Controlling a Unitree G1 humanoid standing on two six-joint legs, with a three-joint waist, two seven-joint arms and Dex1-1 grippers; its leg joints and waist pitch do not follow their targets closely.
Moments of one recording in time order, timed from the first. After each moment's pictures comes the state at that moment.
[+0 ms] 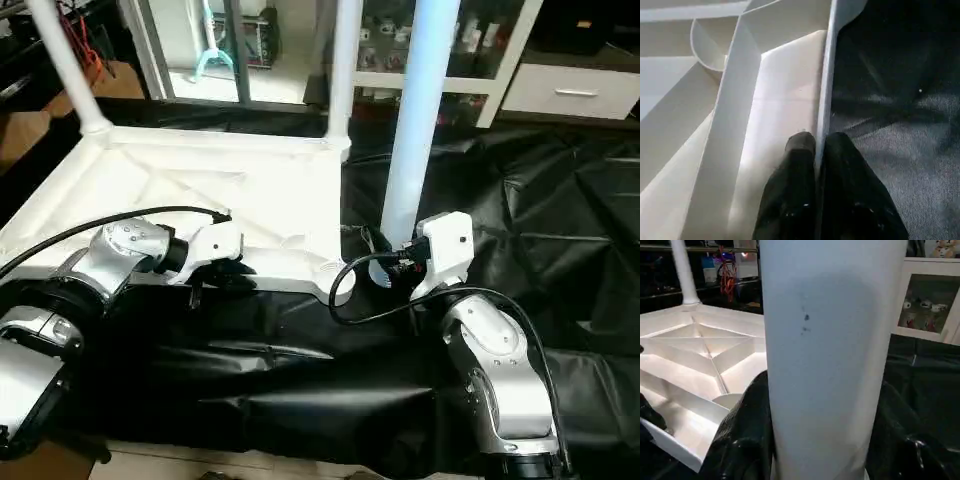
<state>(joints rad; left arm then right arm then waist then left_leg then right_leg) -0.89 0.39 -0.35 1.07 0.17 -0.26 -1.19 -0.14 -0.28 -0.05 -0.15 0.27 0.26 0.41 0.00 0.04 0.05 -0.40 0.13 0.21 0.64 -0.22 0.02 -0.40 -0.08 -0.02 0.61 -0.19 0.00</state>
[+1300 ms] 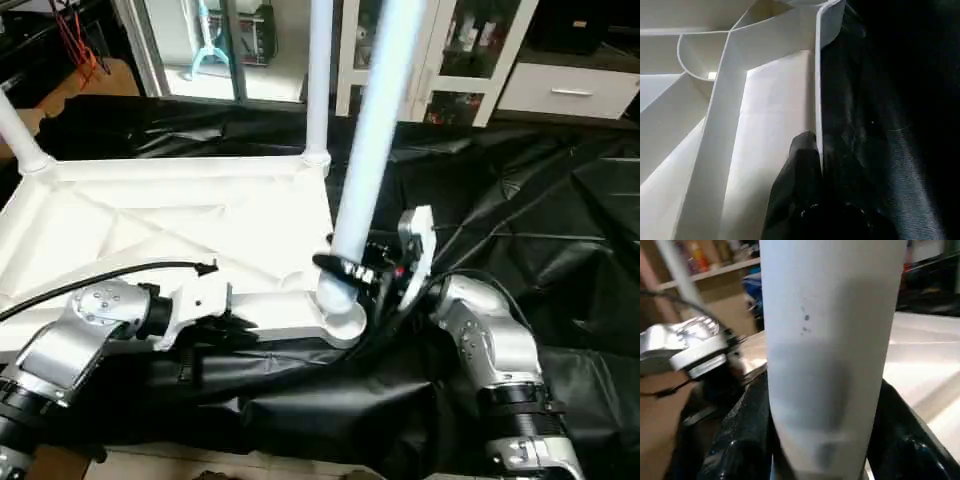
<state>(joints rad) -0.39 0.49 -0.32 0.17 0.05 0.17 -1.20 -0.37 -0.36 0.01 0.28 0.52 0.28 1.16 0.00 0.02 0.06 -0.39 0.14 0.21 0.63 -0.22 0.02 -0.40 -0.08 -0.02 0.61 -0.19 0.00</state>
